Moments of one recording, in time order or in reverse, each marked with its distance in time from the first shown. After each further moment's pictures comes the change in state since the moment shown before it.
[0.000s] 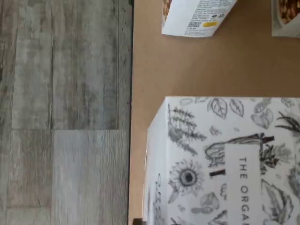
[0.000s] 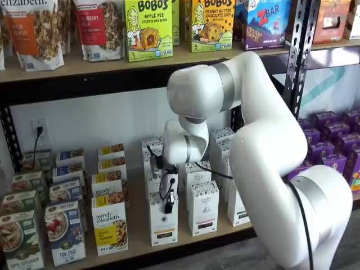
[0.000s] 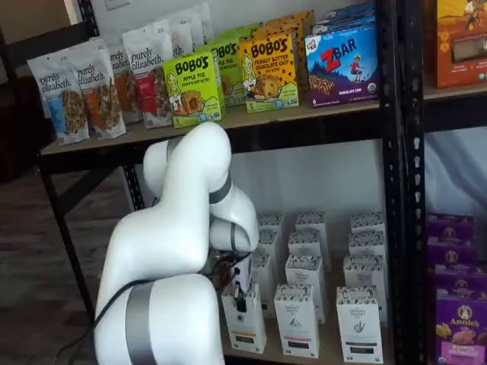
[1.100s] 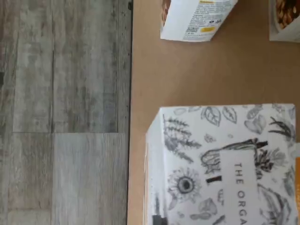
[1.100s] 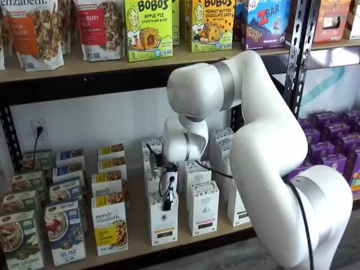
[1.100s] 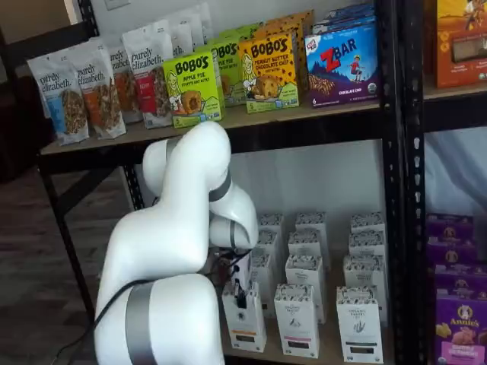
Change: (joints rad) arm 0.001 -0.009 -0.004 0.010 0.013 -0.006
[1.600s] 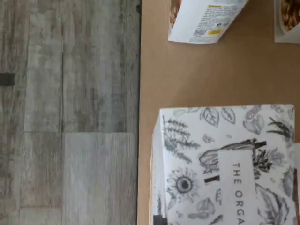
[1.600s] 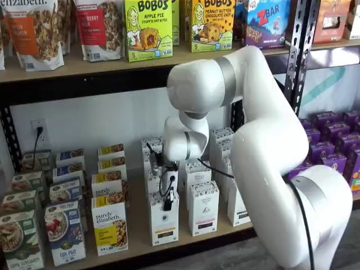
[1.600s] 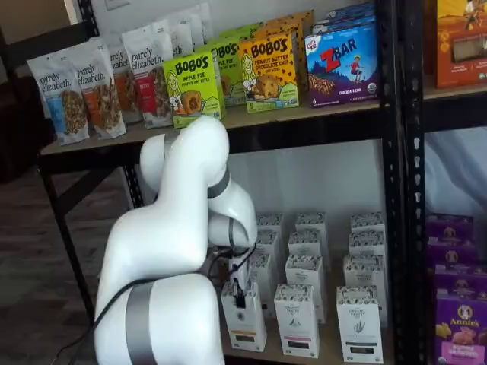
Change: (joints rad) arm 0.005 -0.044 0.058 -0.003 -0.007 0.005
